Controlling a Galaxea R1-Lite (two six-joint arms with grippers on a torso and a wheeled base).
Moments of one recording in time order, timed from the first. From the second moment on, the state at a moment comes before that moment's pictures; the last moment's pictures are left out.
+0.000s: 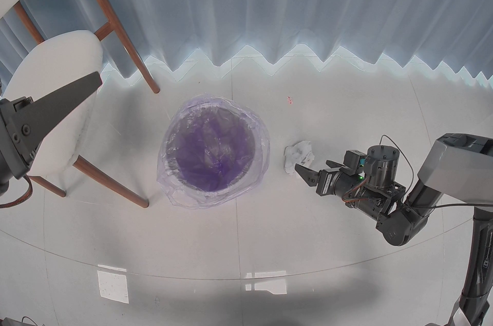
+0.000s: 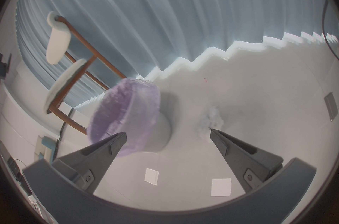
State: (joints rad) left arm -0.36 1.07 -0.65 -0.63 -0.49 -0.33; right arm 0.27 2.23 -0.79 -1.23 0.10 0.27
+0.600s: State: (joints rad) left arm -0.23 0.99 -0.65 -0.58 -0.49 -0.32; right arm 0.29 2.41 -0.90 -1.10 0.00 0.32
